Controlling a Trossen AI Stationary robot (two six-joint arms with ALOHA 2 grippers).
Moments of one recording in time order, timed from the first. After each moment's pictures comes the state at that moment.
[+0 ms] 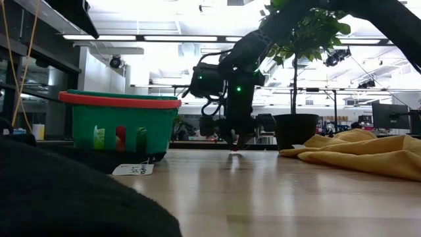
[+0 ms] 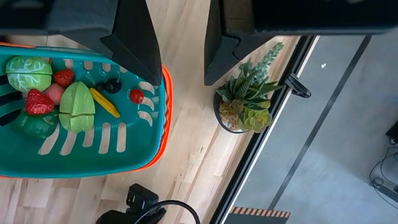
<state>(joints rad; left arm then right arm) 0.13 0.79 1.07 -1.20 -0.48 -0.11 -0.20 2.21 1.49 -0.61 0.70 1.17</state>
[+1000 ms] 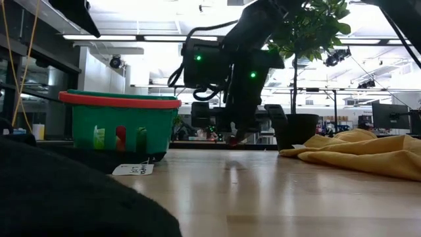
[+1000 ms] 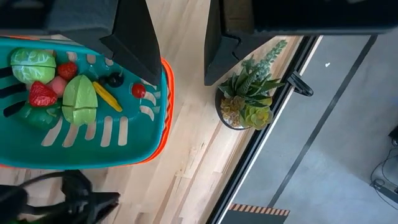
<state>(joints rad) 0.13 0.79 1.07 -1.18 -0.48 -0.12 0.06 2.20 1.49 -0.72 0.87 1.45</state>
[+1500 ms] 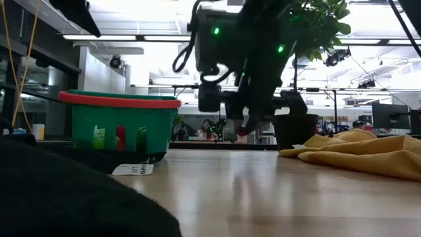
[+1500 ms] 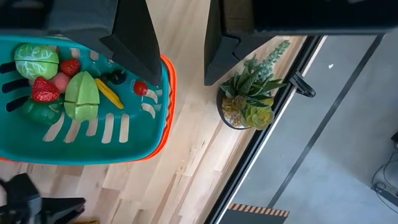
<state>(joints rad) 0.13 0.79 1.07 -1.17 -0.48 -0.15 0.20 2.17 1.49 -0.90 0.89 1.67</state>
